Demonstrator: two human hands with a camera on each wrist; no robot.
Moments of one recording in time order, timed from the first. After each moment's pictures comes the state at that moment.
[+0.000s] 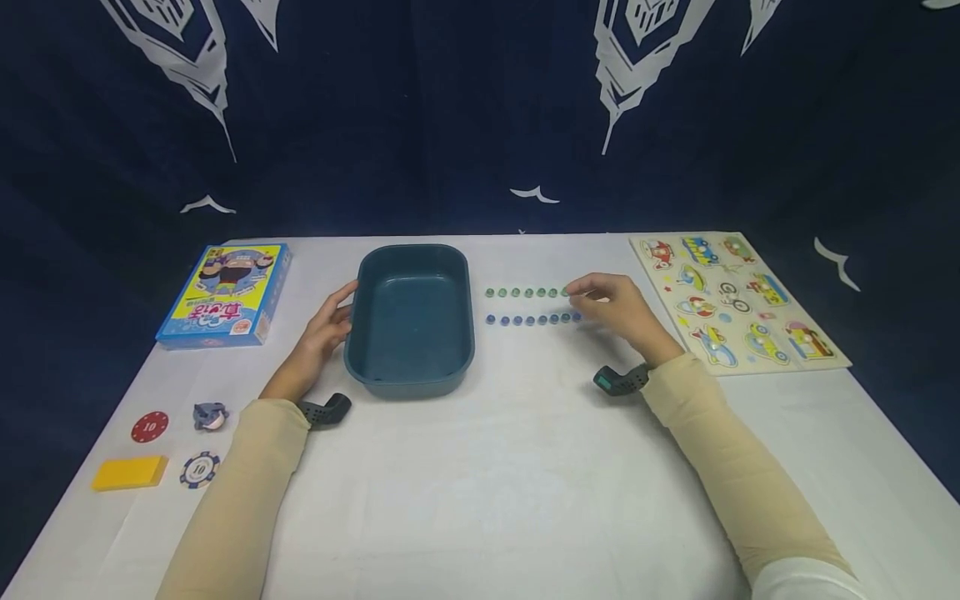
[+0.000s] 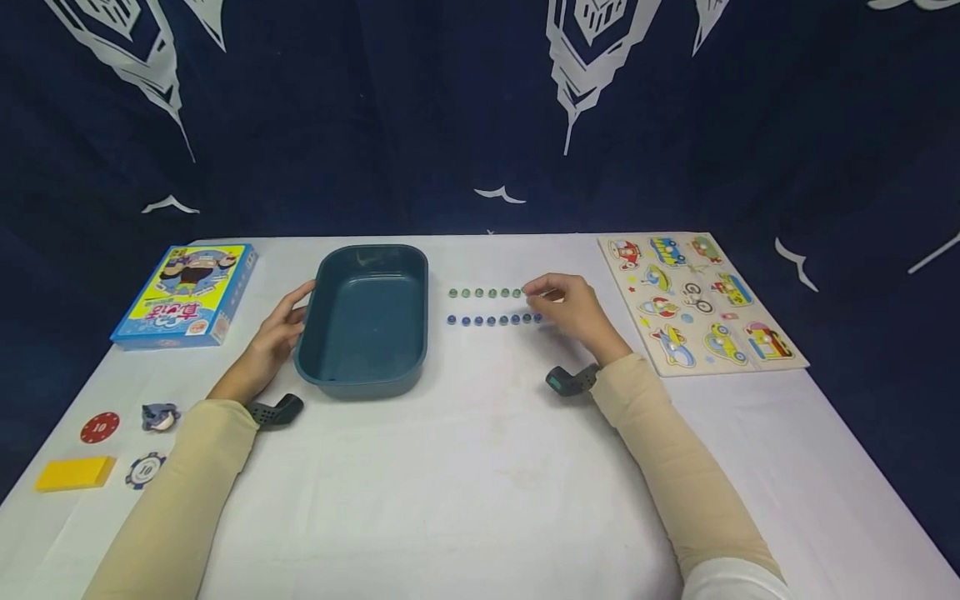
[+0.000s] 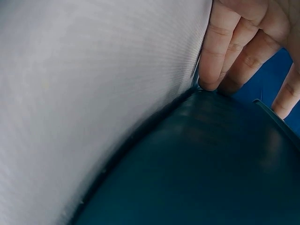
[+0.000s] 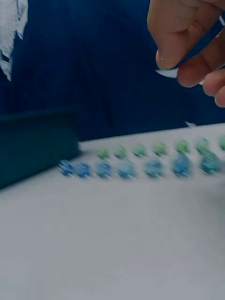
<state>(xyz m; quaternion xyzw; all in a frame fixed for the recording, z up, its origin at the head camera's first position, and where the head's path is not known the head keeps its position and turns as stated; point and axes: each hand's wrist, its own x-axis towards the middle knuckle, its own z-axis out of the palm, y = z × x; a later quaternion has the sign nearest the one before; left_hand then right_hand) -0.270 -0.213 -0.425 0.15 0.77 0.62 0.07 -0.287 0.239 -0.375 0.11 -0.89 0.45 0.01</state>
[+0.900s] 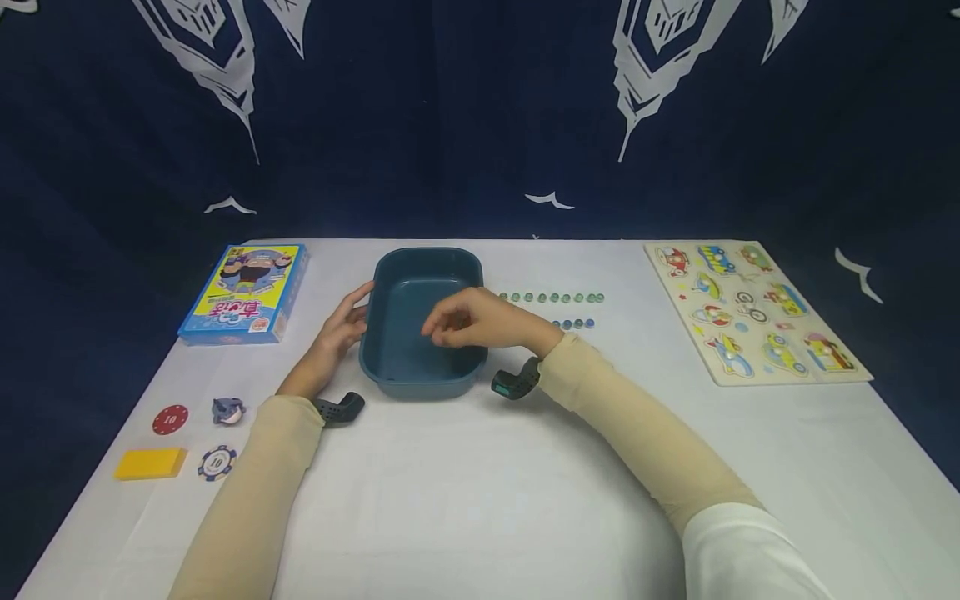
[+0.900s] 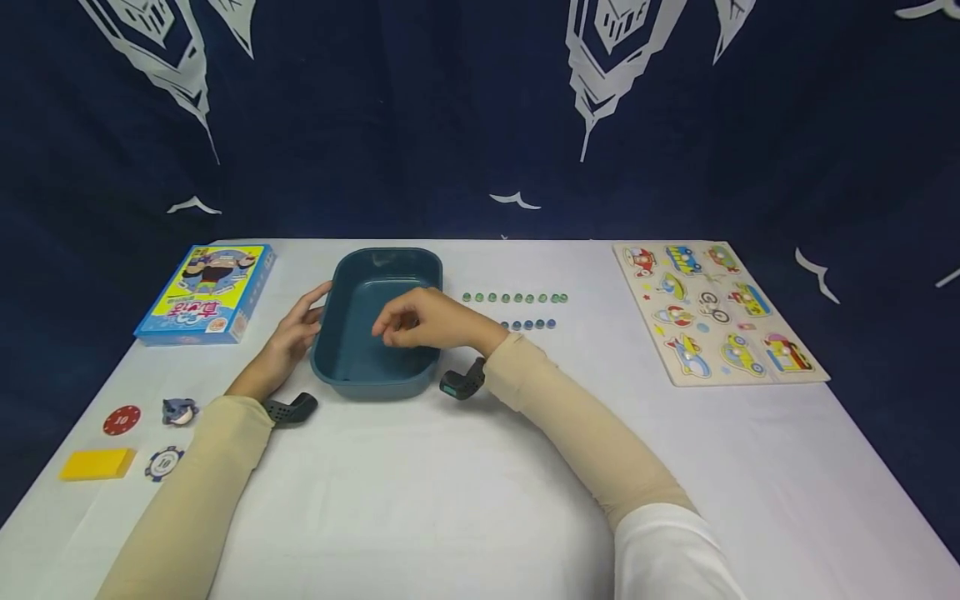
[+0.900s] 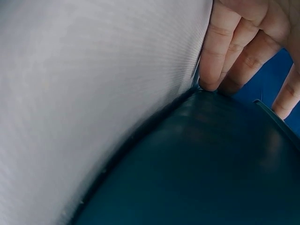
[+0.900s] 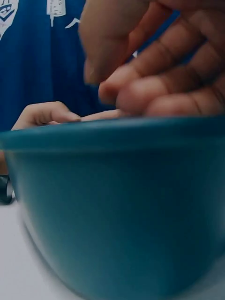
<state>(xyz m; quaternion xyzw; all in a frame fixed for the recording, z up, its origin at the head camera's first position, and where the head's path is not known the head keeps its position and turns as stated) -0.273 -0.215 -0.428 0.15 0.76 0.62 0.06 -0.293 0.068 -0.349 0.46 -0.77 0.41 -0.16</state>
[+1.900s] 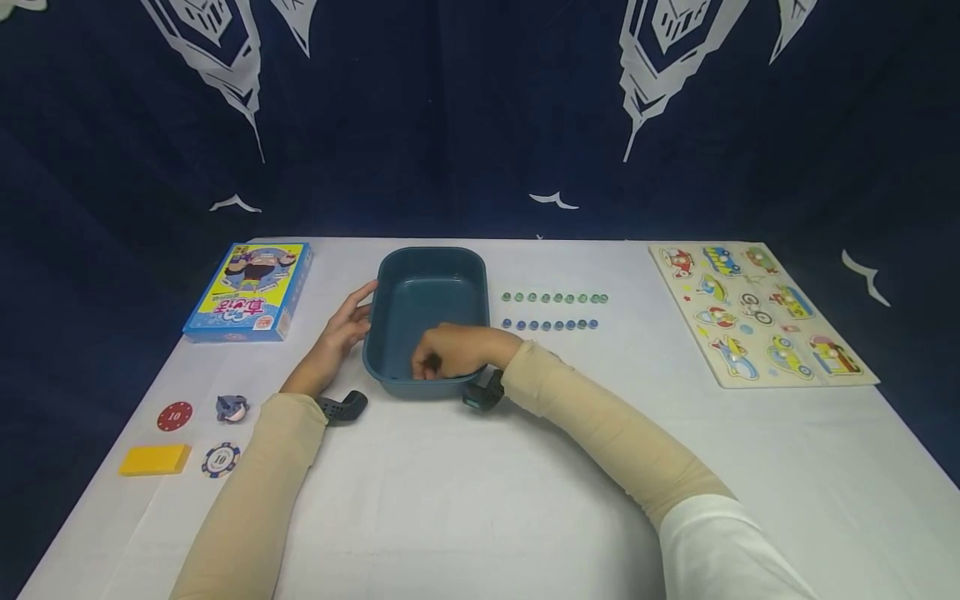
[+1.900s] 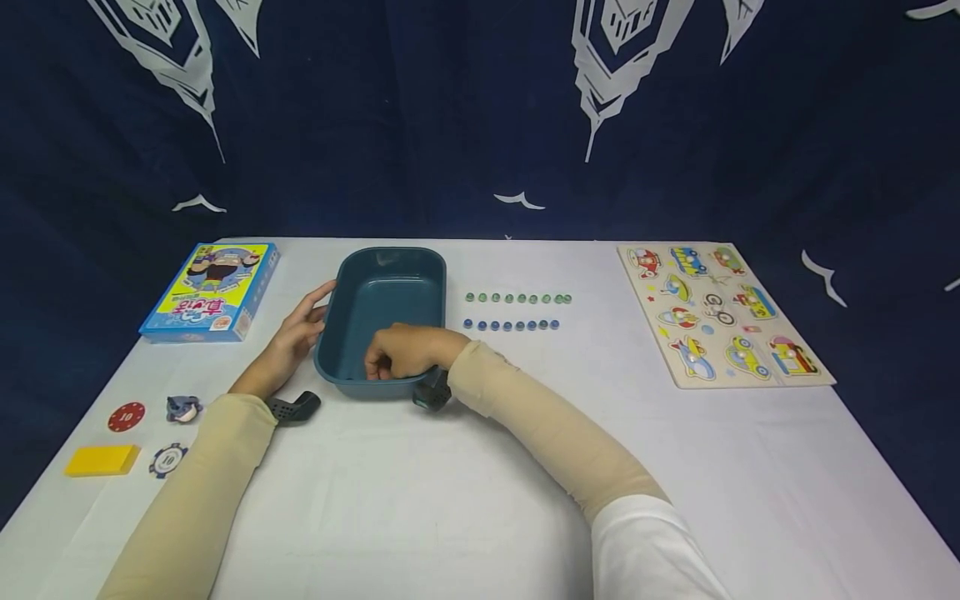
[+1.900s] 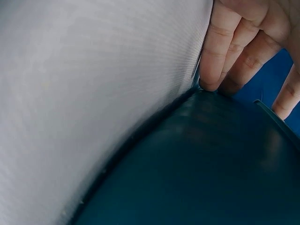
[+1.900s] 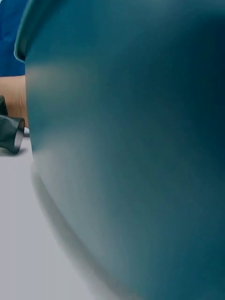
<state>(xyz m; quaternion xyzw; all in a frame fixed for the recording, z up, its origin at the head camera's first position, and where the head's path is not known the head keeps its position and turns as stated) -0.273 -0.214 -0.429 0.17 0.76 0.63 0.05 -0.286 0.023 -0.367 0.50 -0.81 0.19 -0.23</state>
